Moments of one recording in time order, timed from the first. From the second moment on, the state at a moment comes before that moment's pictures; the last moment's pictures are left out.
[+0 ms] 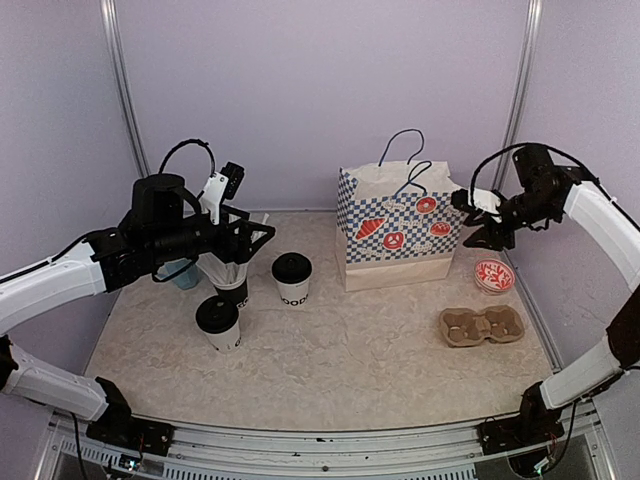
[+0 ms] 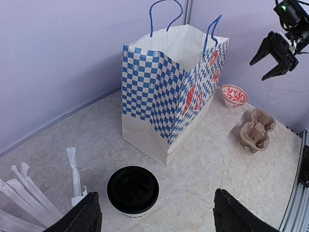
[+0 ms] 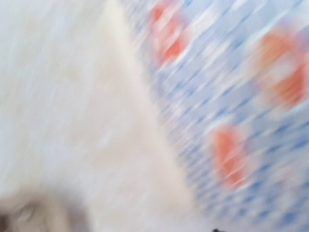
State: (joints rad) left arm -0.71 1.20 1.00 -0.08 0.10 -0.04; right arm 0.11 1.41 1.41 -1.00 -0.46 -1.20
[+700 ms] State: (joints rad) left arm -0.71 1.19 1.00 -0.08 0.10 -0.04; right arm 0.29 1.78 1.79 -0.82 -0.52 -1.07
